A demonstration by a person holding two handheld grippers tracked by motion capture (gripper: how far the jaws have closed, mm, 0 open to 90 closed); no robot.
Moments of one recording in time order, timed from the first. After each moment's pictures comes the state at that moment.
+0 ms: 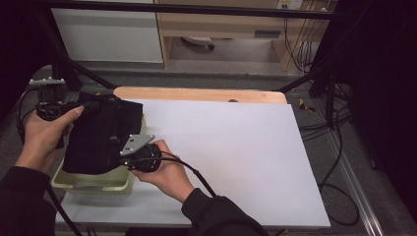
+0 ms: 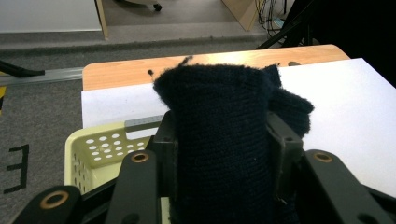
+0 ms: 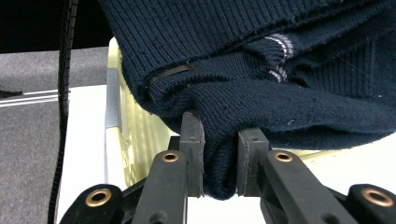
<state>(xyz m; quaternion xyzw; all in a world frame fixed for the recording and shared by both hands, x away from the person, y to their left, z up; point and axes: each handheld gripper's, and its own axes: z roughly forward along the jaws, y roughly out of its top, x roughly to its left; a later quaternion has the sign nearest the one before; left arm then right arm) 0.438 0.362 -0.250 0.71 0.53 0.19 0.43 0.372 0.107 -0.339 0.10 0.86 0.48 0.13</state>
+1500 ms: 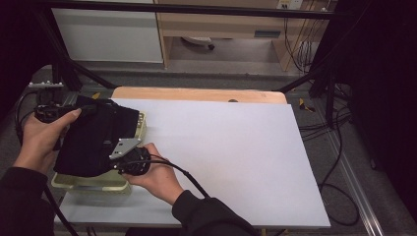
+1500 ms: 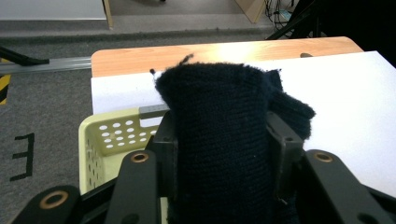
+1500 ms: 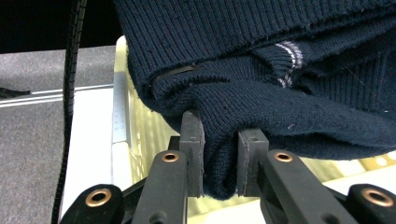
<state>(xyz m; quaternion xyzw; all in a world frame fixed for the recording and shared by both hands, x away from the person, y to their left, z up) 0.444 0.377 -0.265 0.71 0.54 0.18 0.42 0.371 0.134 -0.352 0.09 0.87 0.48 0.12</state>
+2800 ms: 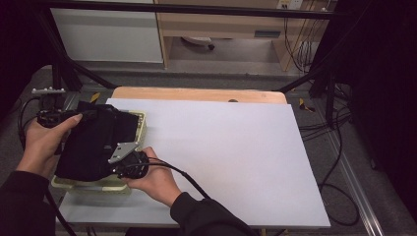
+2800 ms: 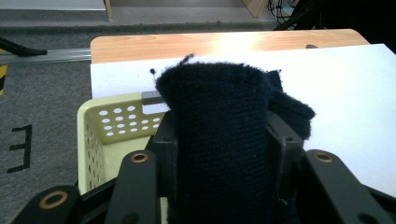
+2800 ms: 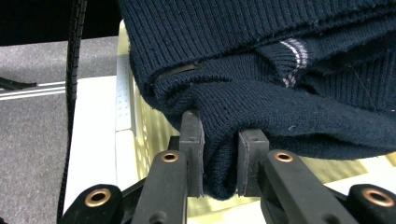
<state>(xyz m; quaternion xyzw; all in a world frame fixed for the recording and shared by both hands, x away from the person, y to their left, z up) 0.444 0.381 -0.284 0.71 0.55 0.17 0.41 0.370 0.141 -0.368 0.09 0.88 0.46 0.10</state>
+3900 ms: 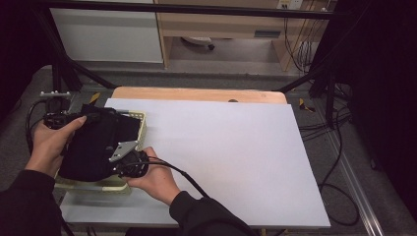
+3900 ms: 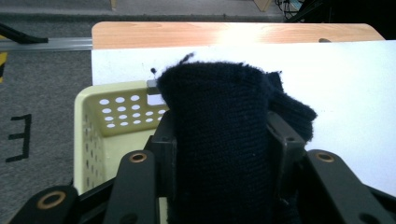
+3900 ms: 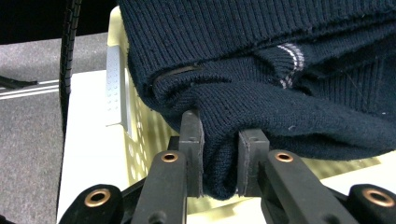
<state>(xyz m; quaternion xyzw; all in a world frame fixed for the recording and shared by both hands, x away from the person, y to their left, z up) 0.456 0.382 -0.305 0.71 0.56 0.16 0.40 0.376 0.143 -0.374 0.11 0.88 0.45 0.09</state>
